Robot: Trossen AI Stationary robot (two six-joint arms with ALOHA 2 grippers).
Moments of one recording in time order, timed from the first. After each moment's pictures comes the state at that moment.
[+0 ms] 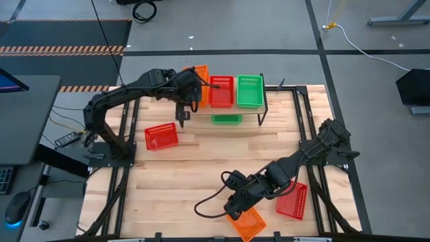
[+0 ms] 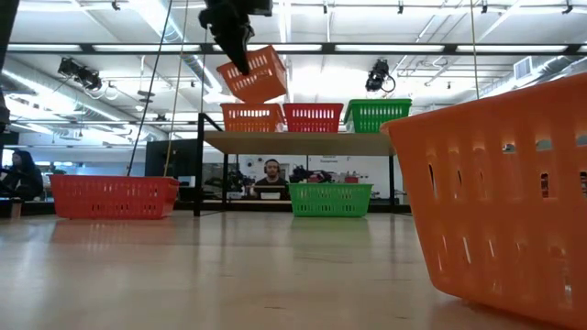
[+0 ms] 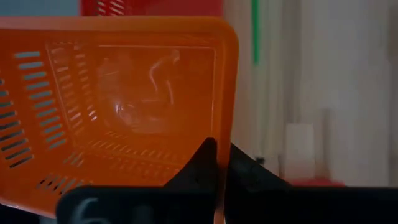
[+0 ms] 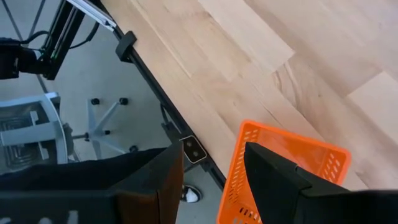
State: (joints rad) left arm 0.33 1.67 1.81 -1.24 -0.23 0.47; right arm 0.57 1.84 1.72 -0.84 0.12 1.34
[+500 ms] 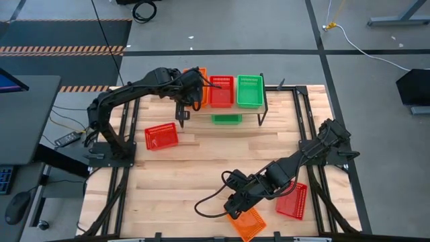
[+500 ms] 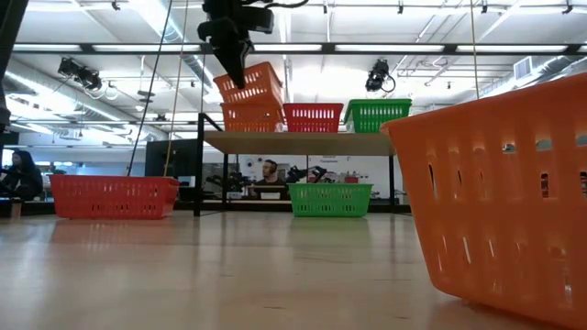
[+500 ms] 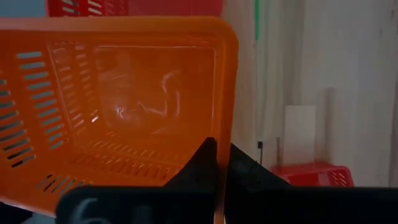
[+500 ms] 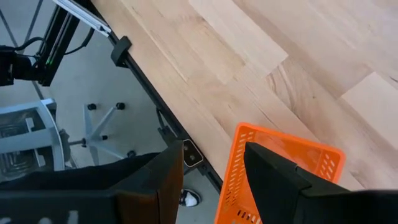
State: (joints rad) left arm 0.37 1.71 1.81 -1.29 -0.22 0.48; right arm 0.57 1.84 1.72 -0.86 0.13 1.36
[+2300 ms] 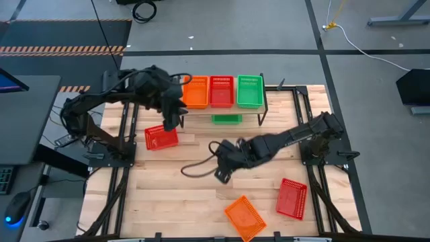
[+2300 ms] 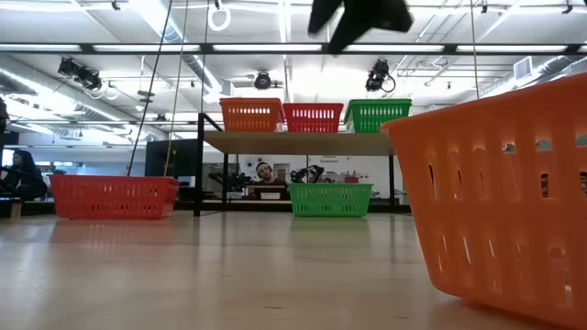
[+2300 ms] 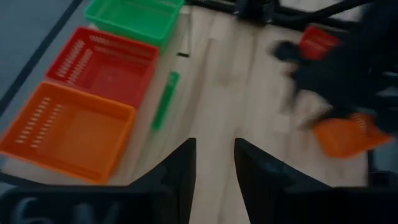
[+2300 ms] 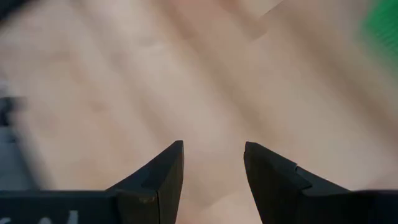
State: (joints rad) left arm 0.13 1.48 2.02 -1.32 -0.06 -0.14; right arm 0.31 1.84 1.72 -0.99 0.32 0.88
